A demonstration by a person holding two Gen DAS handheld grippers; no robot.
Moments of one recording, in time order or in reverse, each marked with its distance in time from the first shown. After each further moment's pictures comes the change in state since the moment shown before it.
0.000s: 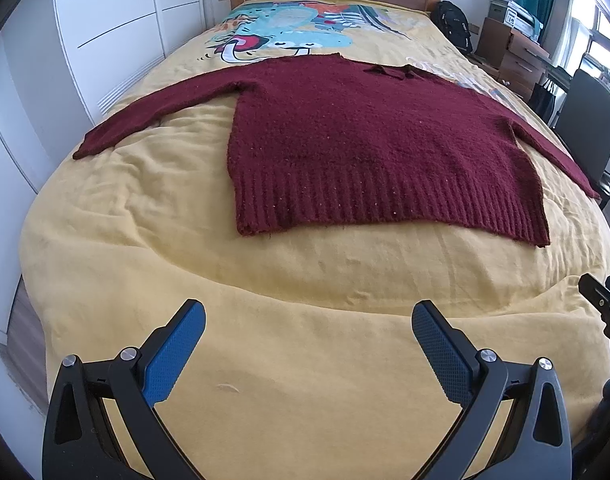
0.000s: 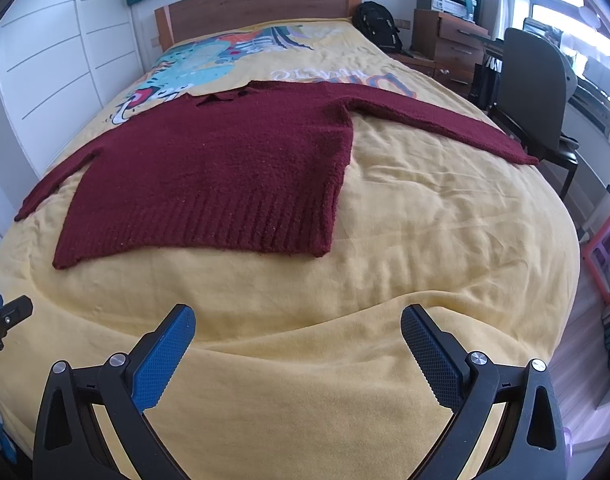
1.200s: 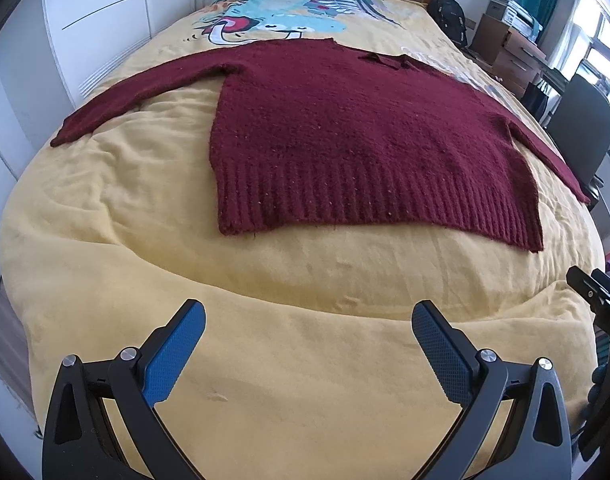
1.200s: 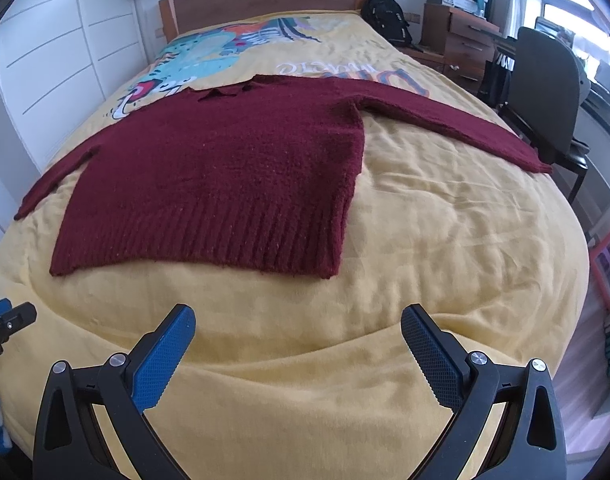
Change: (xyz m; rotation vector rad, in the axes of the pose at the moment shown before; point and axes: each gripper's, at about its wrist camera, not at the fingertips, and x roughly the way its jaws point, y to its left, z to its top) left arm 0.018 0.010 0.014 -0.030 0.065 -0.073; right arm 0.020 0.001 0.027 -0.021 0.040 0.019
